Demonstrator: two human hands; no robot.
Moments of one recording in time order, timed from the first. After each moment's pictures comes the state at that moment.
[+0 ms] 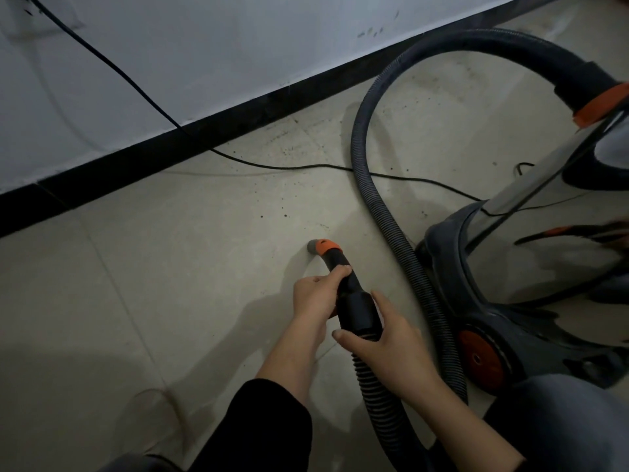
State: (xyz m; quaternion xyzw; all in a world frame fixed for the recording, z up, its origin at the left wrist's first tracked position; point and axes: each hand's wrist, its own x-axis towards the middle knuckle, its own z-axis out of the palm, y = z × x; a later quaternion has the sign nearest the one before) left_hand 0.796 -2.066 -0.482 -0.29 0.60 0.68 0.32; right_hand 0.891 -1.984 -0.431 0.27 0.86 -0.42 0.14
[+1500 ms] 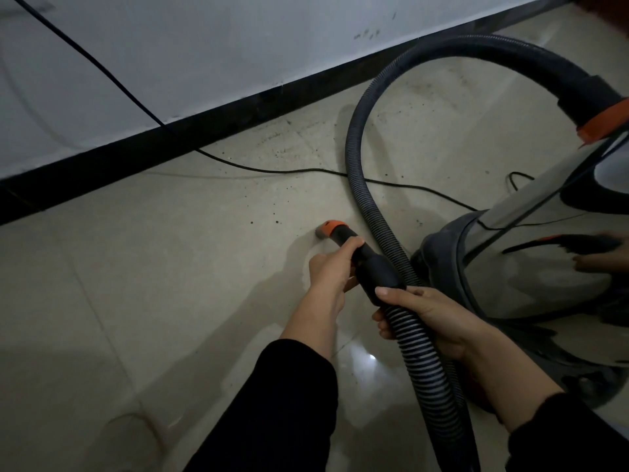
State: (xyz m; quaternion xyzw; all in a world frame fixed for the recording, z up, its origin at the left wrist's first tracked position) left_hand 0.742 -2.022 -0.487 -0.30 0.52 0.73 0.33; right_hand 0.832 -1.917 -0.421 0.37 0.57 -0.69 0.26
